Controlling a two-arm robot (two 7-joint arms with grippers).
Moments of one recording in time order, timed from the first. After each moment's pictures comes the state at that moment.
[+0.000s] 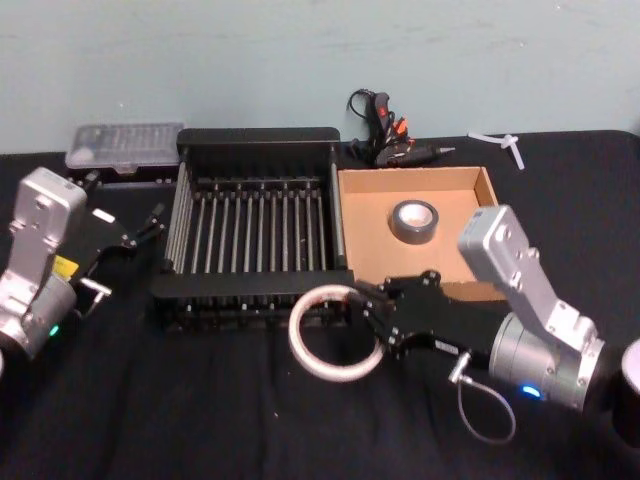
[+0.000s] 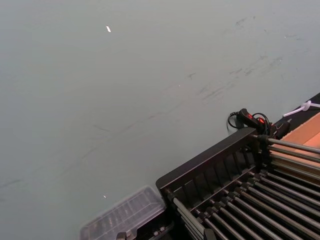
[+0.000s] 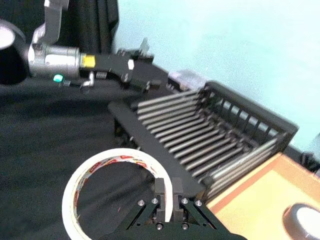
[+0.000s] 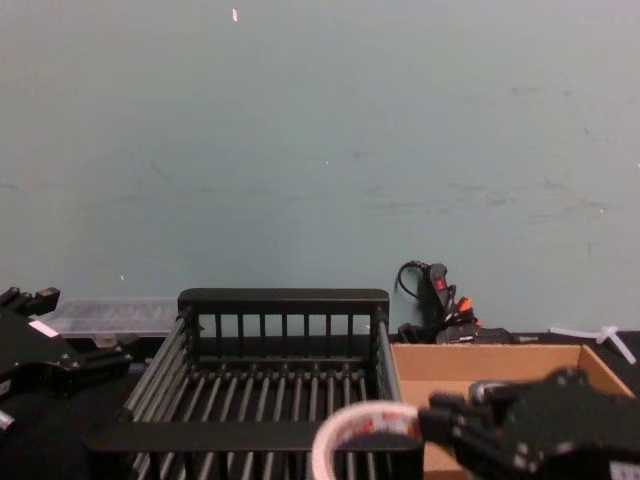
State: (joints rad) left arm -0.20 0.60 0.45 -1.41 -0.25 -0.12 0.03; right arm 0.04 0.52 -0.42 -1.76 0.25 0.15 0.50
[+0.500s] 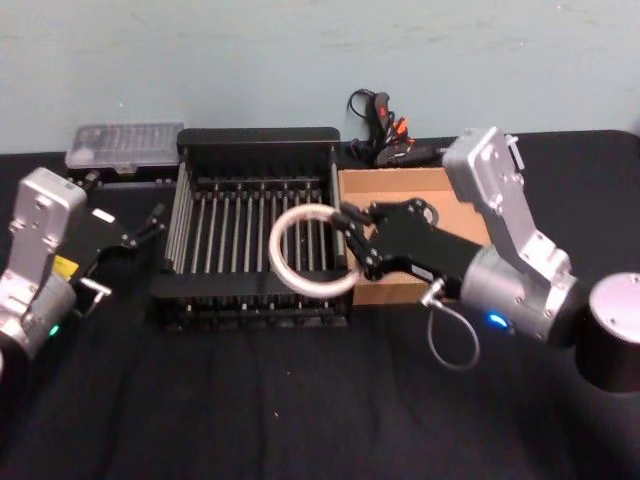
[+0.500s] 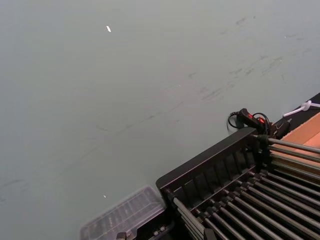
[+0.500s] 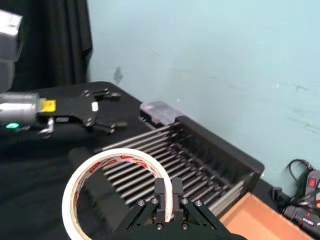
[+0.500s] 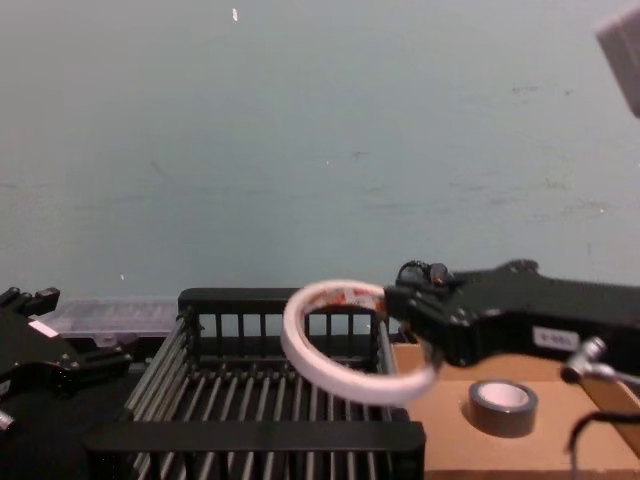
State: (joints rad) left arm -0.20 0.60 0.45 -1.41 -0.25 -0.12 0.03; right arm 0.20 0.43 -0.44 -1.69 0.26 0.17 0.42
